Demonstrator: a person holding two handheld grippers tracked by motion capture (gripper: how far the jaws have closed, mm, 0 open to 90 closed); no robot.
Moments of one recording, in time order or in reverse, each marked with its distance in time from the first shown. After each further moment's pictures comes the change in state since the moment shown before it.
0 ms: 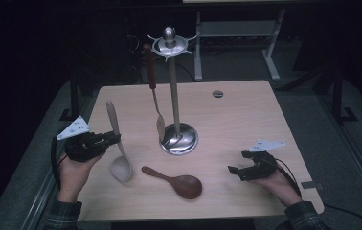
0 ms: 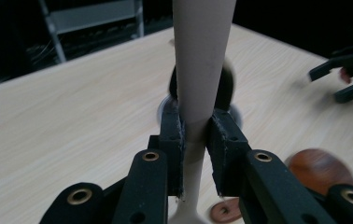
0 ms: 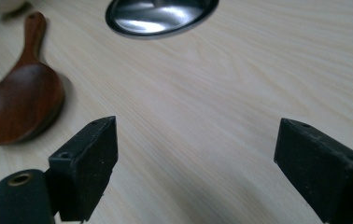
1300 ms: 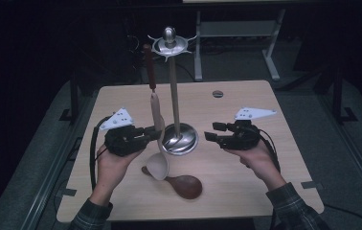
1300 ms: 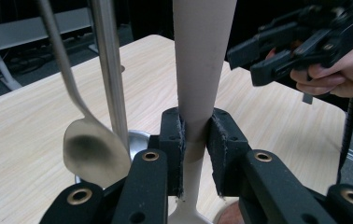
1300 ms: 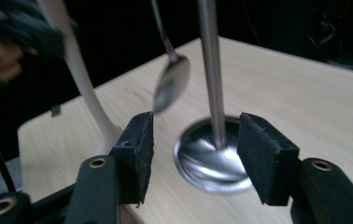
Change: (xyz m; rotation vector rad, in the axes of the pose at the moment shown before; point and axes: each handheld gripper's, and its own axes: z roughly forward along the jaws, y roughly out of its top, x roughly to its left) left arm -0.079 0.056 0.061 0.005 -0.121 0.038; right arm 0.045 0.118 -0.013 -0.246 0.155 -0.034
